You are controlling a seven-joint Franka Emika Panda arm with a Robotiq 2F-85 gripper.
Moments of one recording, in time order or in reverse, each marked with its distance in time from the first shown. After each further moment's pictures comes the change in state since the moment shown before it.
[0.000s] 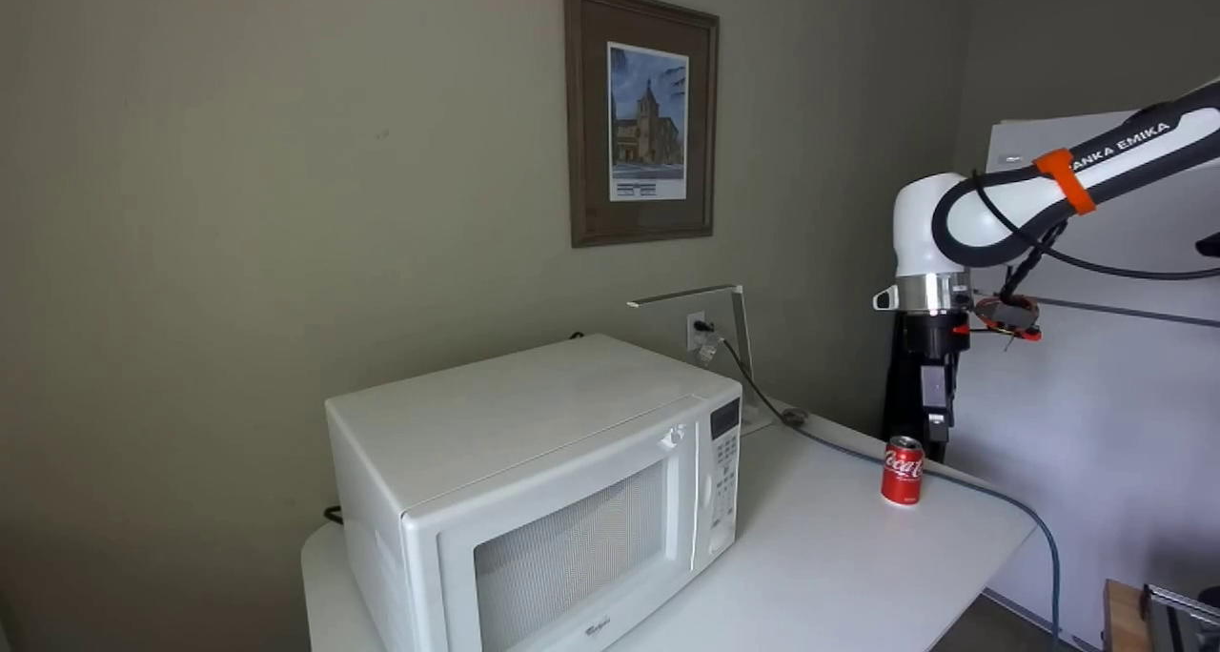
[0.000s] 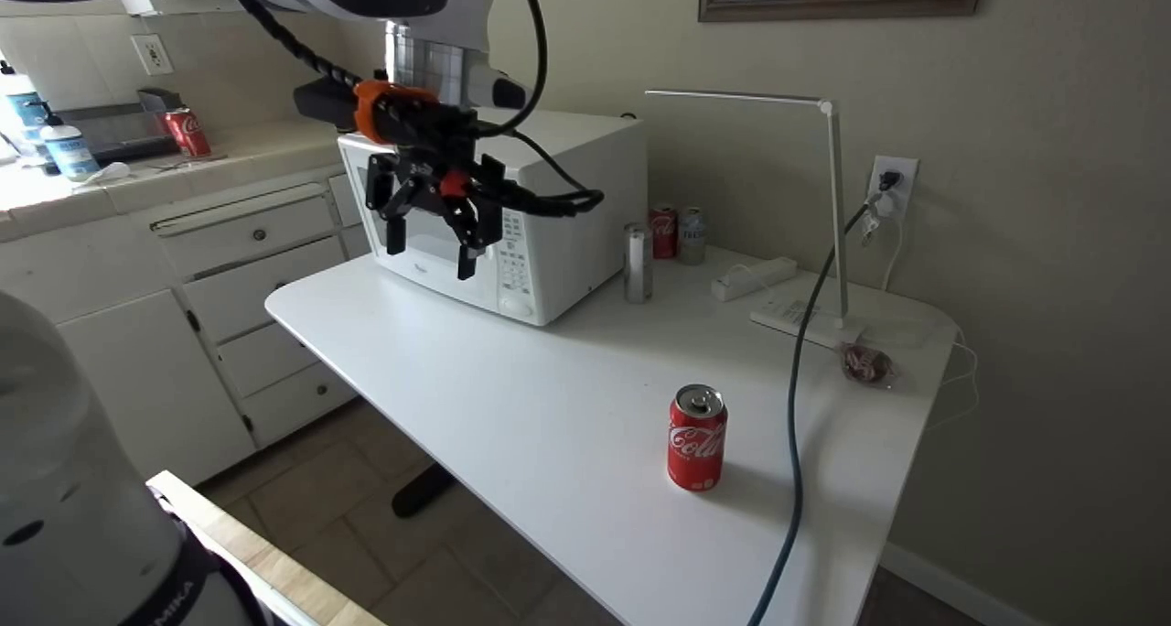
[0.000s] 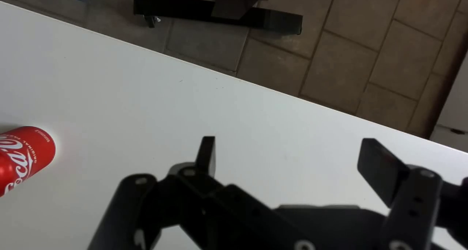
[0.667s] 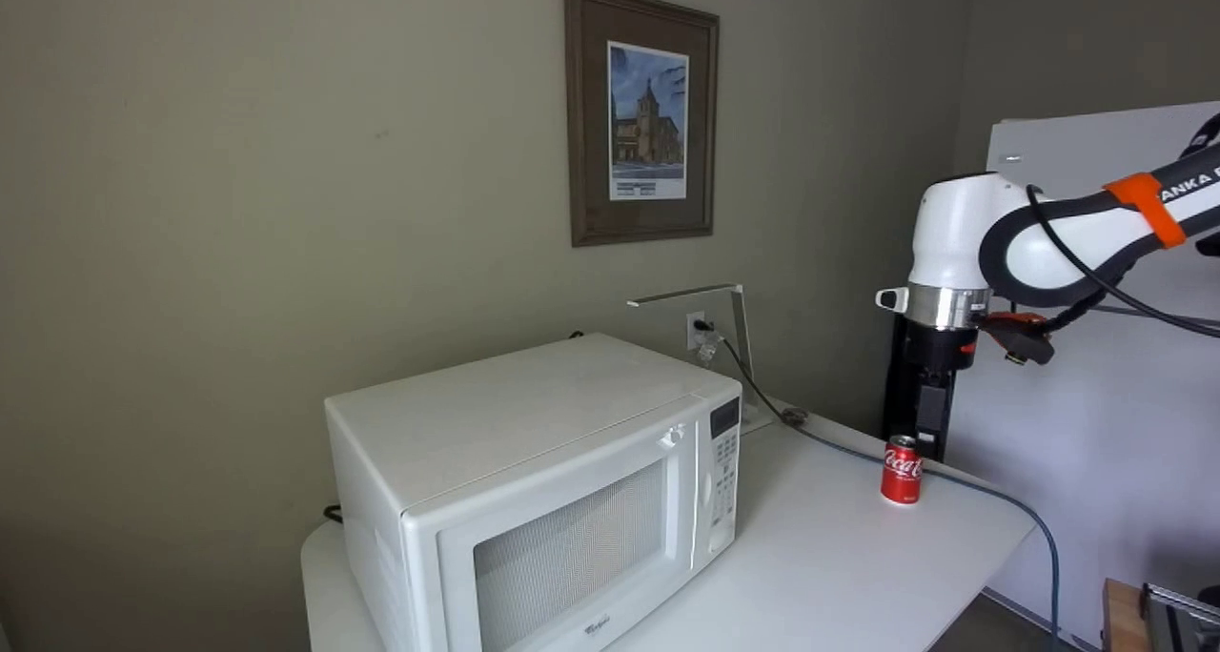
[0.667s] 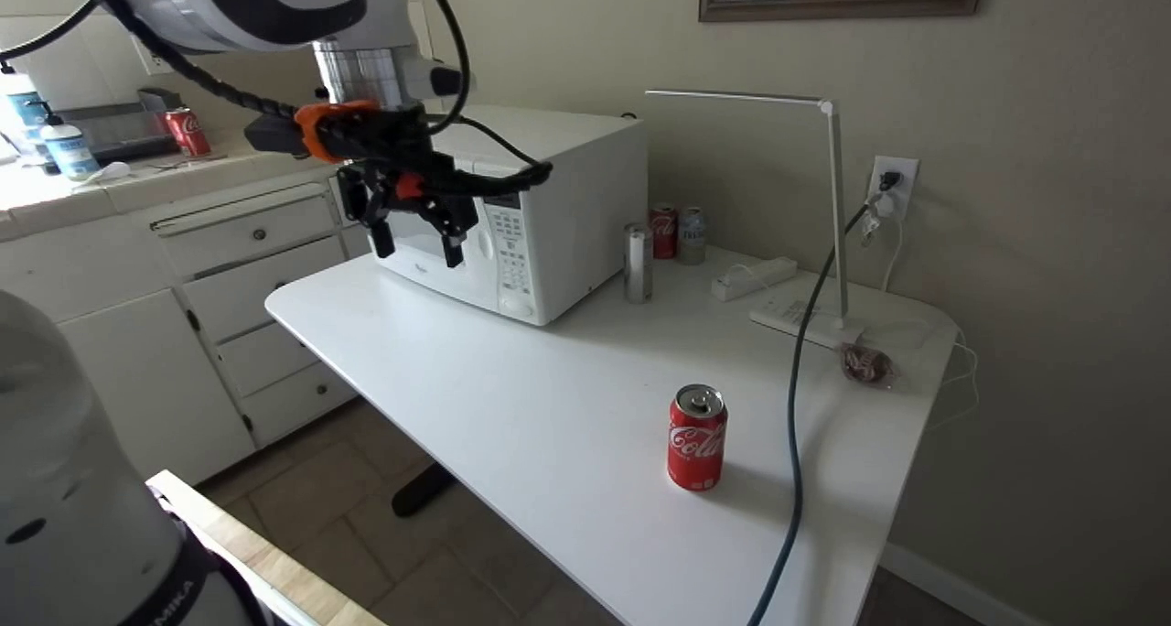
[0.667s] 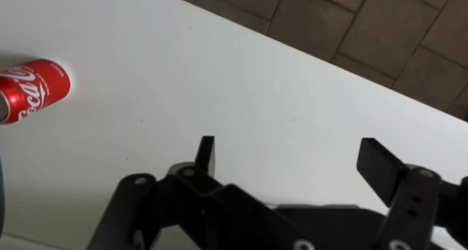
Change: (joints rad) arm 0.015 -0.145 0.151 -0.157 -0.046 0.237 0.099
